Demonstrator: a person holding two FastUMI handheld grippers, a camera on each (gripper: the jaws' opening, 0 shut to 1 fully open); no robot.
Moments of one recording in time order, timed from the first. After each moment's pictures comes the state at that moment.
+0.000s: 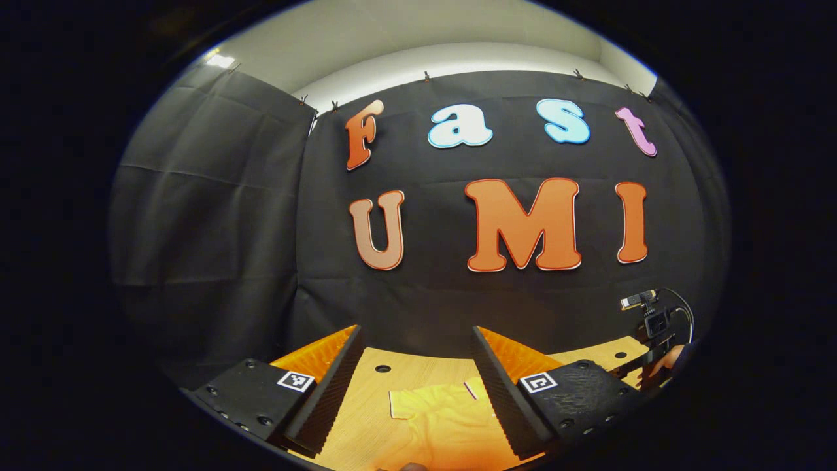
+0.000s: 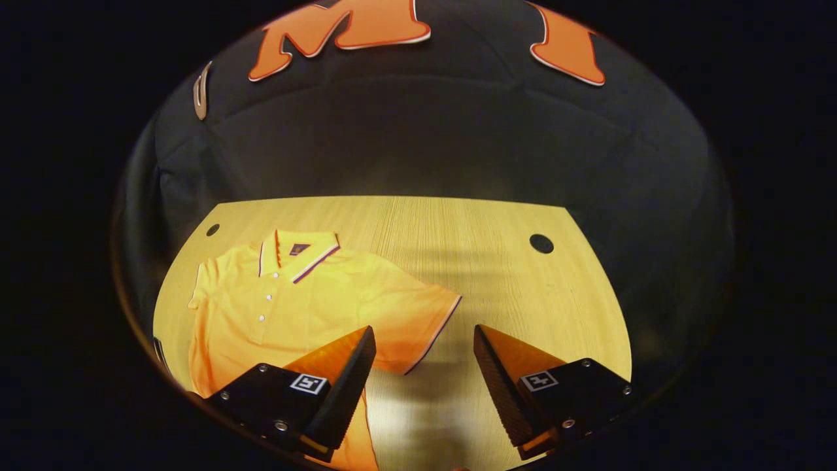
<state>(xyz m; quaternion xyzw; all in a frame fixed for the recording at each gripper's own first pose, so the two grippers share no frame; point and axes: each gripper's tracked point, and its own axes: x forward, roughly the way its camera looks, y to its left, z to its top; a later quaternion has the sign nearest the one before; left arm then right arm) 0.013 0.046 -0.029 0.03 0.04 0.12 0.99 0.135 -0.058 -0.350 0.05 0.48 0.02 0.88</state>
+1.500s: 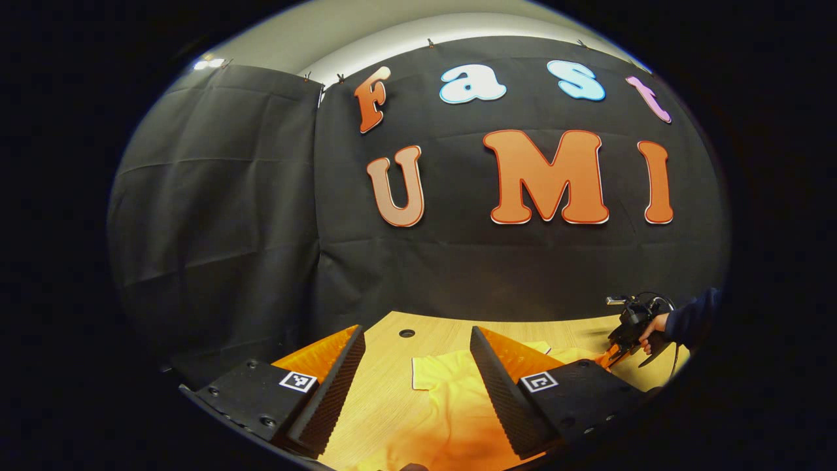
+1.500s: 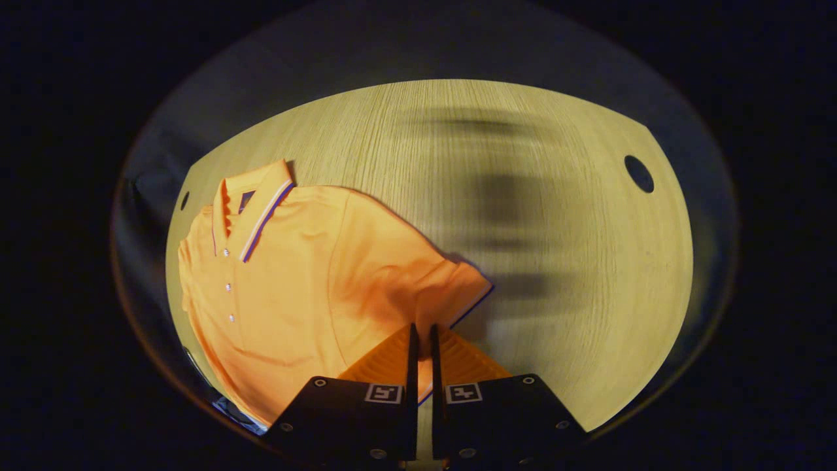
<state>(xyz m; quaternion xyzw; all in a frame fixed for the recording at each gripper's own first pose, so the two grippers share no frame) 0.005 0.061 -0.081 0.04 0.12 0.18 0.98 0.174 -0.024 -0.454 0.09 0.67 0.07 0.73</state>
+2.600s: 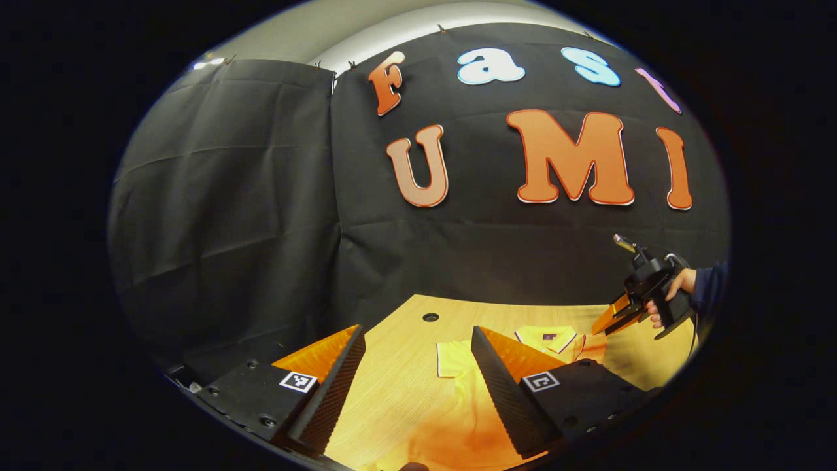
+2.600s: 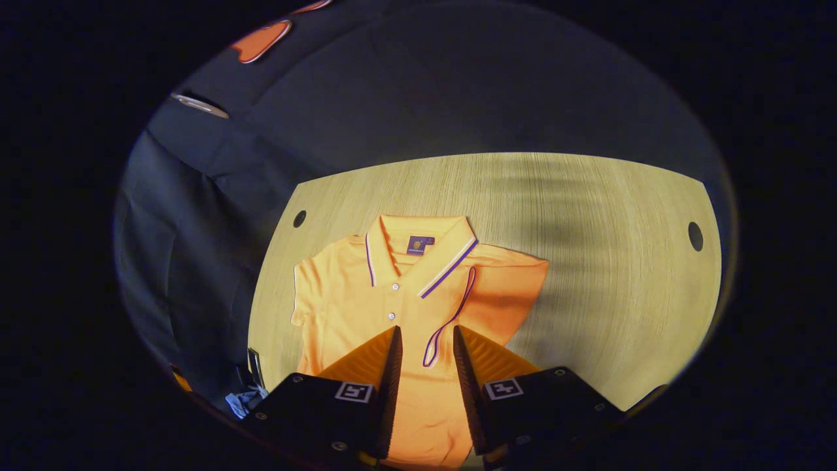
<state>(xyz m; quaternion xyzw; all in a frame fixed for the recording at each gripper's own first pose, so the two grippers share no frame) 0.005 0.102 -0.117 0.03 0.18 0.21 0.96 0.205 0.101 -0.325 0.17 0.57 0.22 0.77</state>
